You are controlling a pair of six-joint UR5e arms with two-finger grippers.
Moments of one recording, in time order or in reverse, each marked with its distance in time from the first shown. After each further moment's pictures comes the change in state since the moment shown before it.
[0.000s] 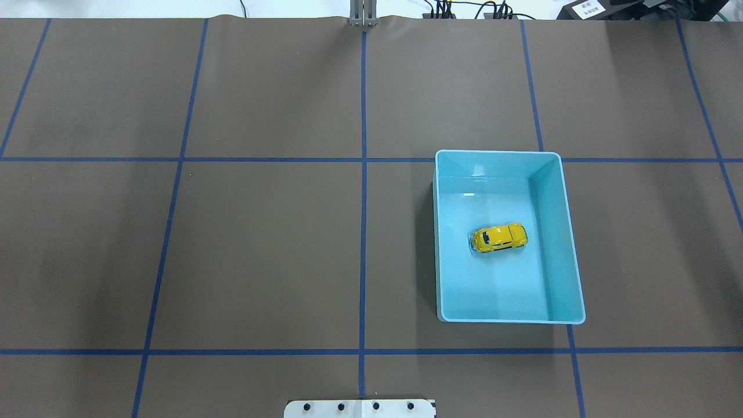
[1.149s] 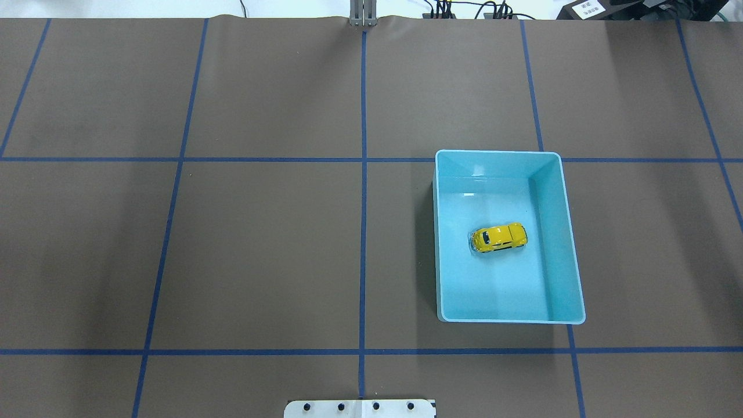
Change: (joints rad) left arm 0.000 0.000 -0.001 0.000 0.000 0.000; right arm 0.000 -0.007 -0.005 0.002 -0.002 -0.013
